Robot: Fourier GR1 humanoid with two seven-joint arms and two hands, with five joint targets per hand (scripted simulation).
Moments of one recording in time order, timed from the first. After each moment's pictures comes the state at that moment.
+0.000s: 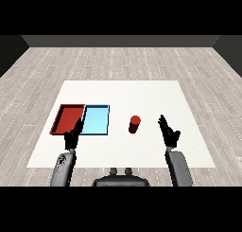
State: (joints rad) left arm 0.05 0.11 0.01 -1.54 -0.02 -0.01 0.02; right arm 0.02 -0.13 0.02 -1.58 -0.04 0.00 0.00
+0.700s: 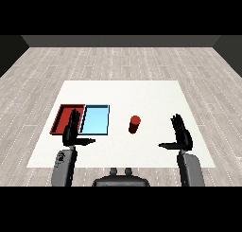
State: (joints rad) left arm -0.01 0.06 0.05 -1.65 0.05 -0.07 -0.32; right arm 0.07 -0.20 -0.14 -1.61 -0.20 0.22 -0.30
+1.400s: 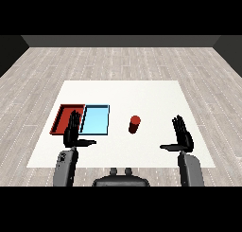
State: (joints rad) left arm 0.00 0.04 0.05 -1.61 0.08 -0.10 -0.45; right arm 0.07 -0.18 -0.19 -1.56 -0.19 0.30 -0.38
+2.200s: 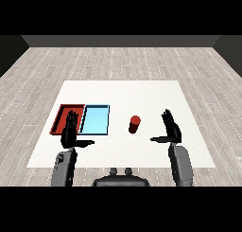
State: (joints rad) left arm 0.02 0.04 0.07 -1.64 0.10 -0.10 -0.44; right arm -0.08 -0.12 -0.14 -1.44 -0.14 0.24 -0.31
